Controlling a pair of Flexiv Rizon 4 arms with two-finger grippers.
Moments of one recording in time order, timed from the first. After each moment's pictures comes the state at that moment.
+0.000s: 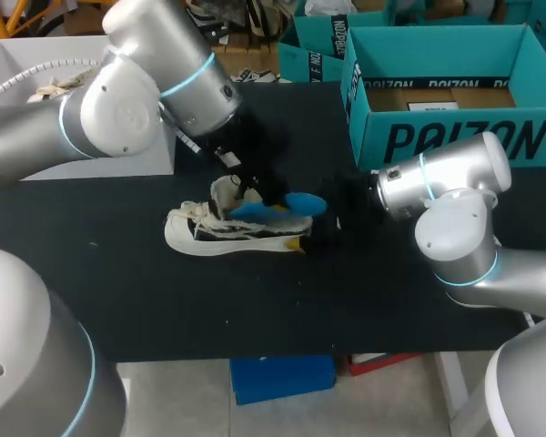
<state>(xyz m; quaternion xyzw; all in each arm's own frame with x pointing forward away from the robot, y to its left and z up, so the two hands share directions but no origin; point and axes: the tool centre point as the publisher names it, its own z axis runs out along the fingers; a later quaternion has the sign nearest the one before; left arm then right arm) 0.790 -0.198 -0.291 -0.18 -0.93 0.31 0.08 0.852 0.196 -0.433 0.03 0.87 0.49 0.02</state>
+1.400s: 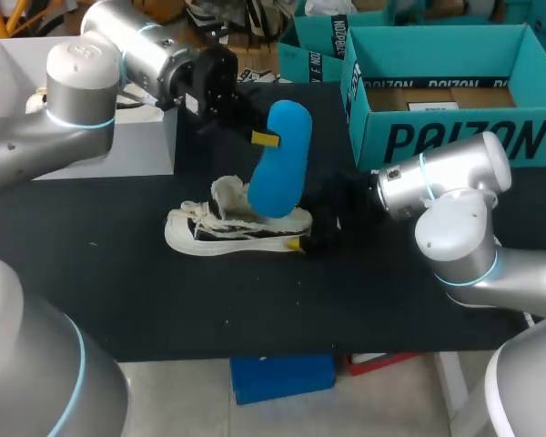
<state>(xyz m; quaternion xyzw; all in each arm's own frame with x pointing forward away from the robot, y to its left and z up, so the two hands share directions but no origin) 0.800 -0.183 -0.157 -0.23 -0.69 0.64 0.26 0.852 0.196 -0.433 0.03 0.87 0.49 0.02</state>
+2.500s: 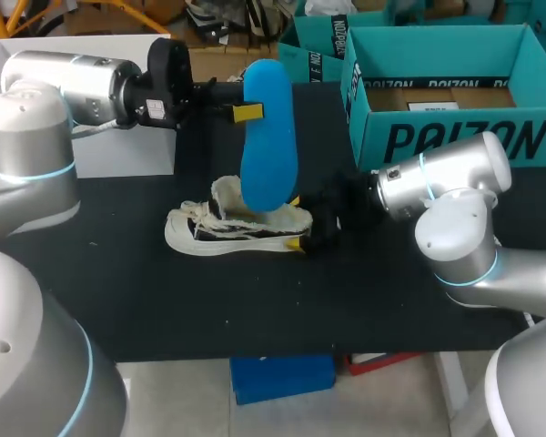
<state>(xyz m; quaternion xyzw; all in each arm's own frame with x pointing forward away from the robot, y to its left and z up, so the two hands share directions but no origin) 0.796 -0.164 -0.103 -0.03 -0.66 0.72 0.19 0.852 0.196 -0.433 0.03 0.87 0.49 0.02</state>
